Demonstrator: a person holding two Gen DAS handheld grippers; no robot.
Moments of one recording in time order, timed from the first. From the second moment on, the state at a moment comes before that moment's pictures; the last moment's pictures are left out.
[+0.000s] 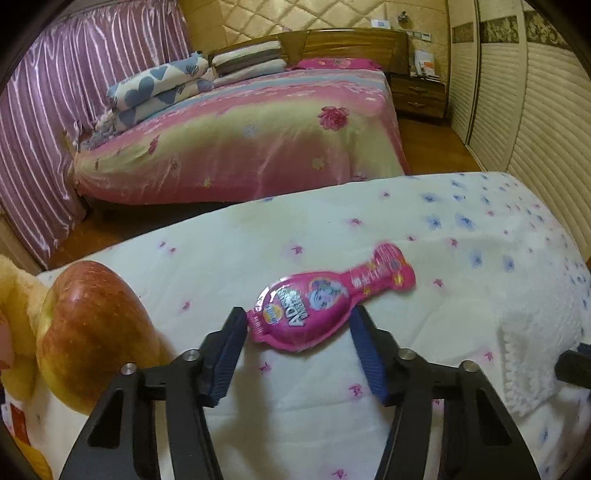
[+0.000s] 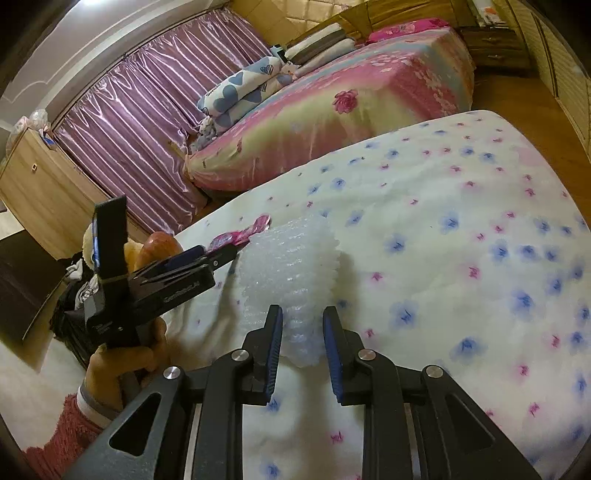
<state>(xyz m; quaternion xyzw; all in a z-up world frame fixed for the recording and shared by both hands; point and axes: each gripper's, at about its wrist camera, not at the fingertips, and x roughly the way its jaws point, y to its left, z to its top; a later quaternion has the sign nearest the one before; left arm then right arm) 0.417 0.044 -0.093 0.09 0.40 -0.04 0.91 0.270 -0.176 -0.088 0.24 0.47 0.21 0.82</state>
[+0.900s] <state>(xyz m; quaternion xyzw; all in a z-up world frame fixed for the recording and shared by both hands) 0.448 0.032 -0.089 0.08 0.42 0.03 0.90 0.238 -0.220 -0.084 0.25 0.46 0.18 0.83</state>
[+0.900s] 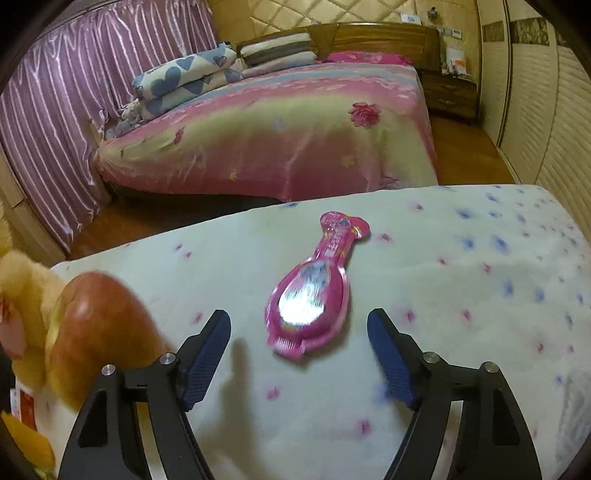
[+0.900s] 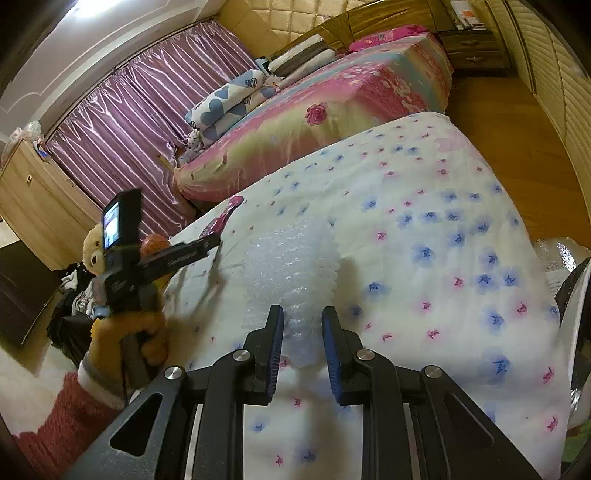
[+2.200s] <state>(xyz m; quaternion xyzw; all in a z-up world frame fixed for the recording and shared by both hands) 0.212 -0.048 -0.041 0.00 0.42 -0.12 0.90 0.153 -0.267 -0.056 0.26 0.43 0.15 0.85</state>
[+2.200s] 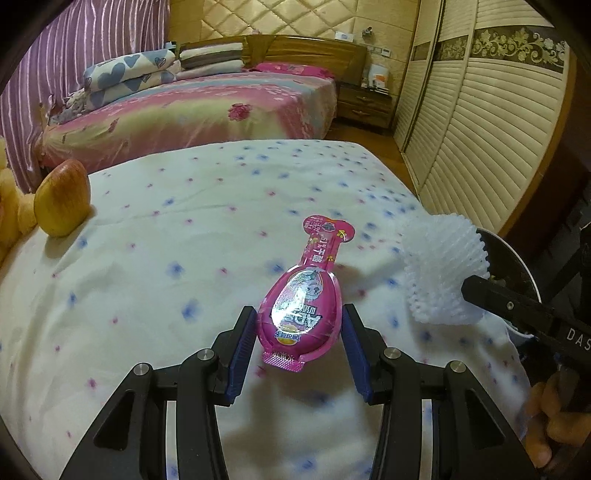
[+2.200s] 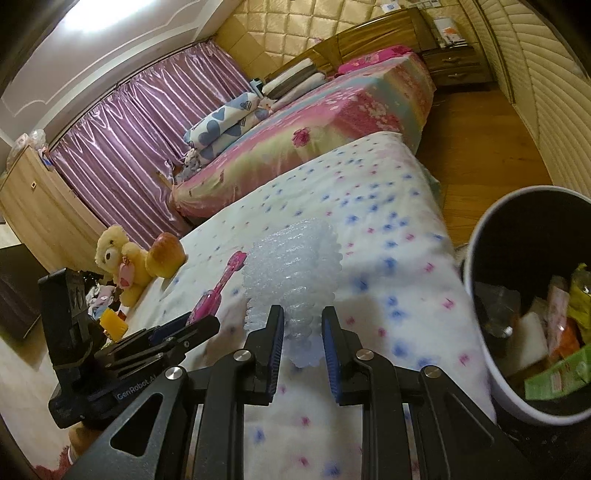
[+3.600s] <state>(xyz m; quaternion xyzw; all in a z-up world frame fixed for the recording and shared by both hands) 0.187 -0.067 -0.044 -0.01 0.43 -0.12 0.90 0.137 -0.274 -0.070 0.21 0.44 0.12 0.86</state>
